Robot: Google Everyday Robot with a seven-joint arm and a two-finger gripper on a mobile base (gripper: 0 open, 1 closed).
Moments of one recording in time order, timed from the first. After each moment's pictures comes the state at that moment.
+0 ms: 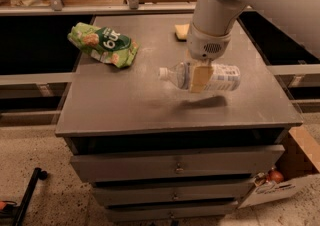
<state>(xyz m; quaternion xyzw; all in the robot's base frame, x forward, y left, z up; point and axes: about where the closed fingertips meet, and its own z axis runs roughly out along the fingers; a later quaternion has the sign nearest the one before) 0.552 -0.092 0.864 -0.73 0.68 0.02 0.07</state>
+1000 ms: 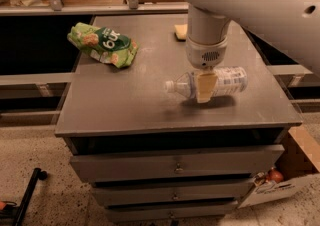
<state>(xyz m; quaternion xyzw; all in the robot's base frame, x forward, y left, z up) 0.546 -0.114 0.844 -0.74 0.67 -0.03 0.00</state>
